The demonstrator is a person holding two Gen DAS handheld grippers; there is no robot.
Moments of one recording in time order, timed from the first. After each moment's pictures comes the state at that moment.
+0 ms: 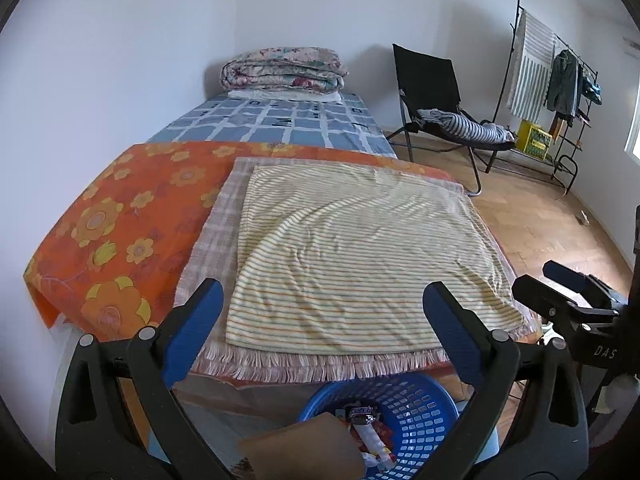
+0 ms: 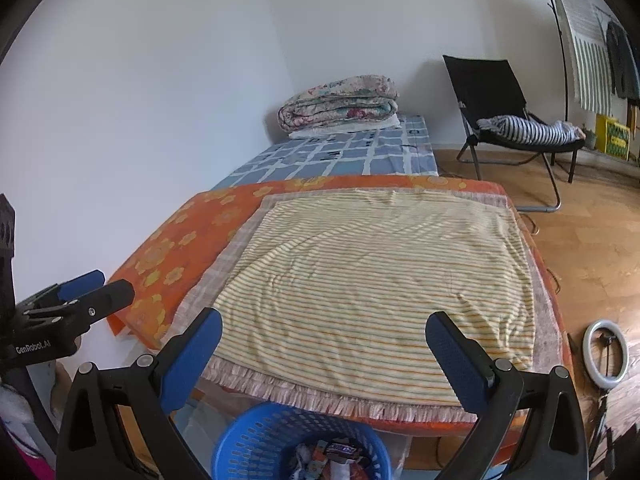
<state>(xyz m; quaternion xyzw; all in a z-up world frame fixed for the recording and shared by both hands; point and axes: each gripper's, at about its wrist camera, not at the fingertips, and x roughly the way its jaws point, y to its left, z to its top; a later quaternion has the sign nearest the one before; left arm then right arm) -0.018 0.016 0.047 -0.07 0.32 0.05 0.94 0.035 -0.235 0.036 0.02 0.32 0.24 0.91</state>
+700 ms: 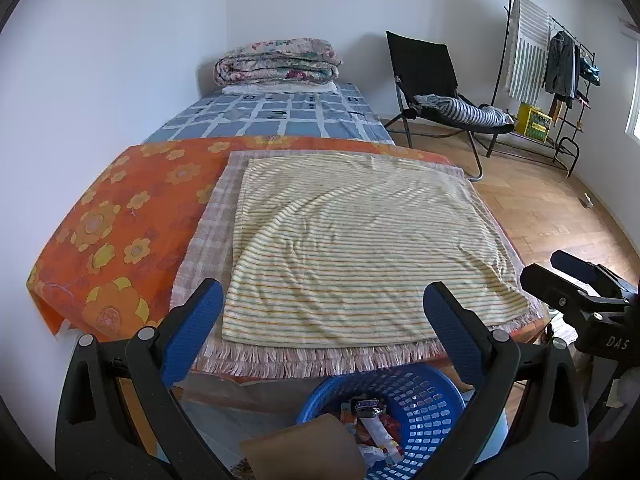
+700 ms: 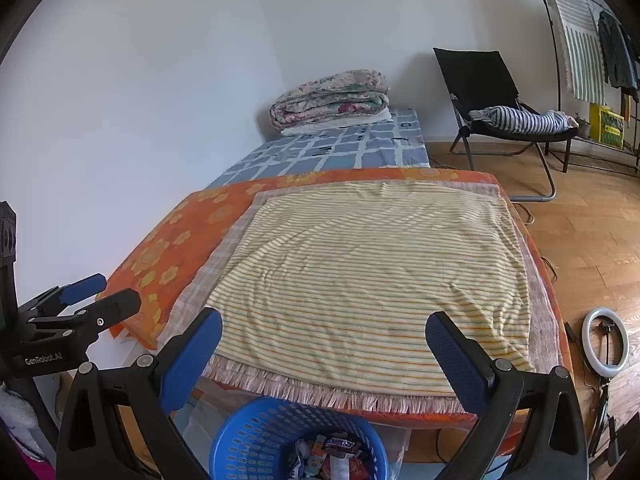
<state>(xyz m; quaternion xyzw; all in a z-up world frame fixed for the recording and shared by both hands) -0.011 0.006 0.039 -0.05 0.34 0.04 0.94 0.036 -0.247 0.030 0.04 0.34 0.23 0.91</state>
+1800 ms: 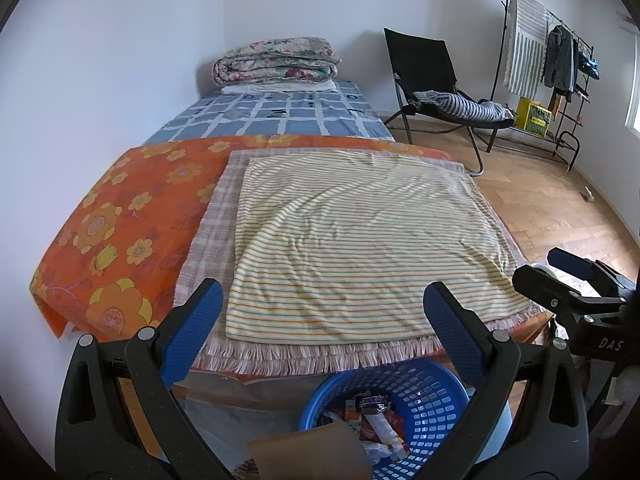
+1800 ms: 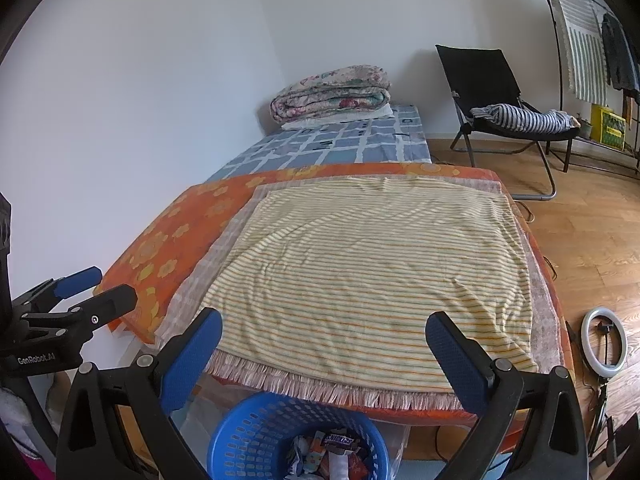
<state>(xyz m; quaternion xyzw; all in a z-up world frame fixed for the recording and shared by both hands) -0.011 0.006 0.042 -0.04 0.34 0.04 0.94 0.037 -0.241 0.025 0.03 0.34 0.23 0.91</state>
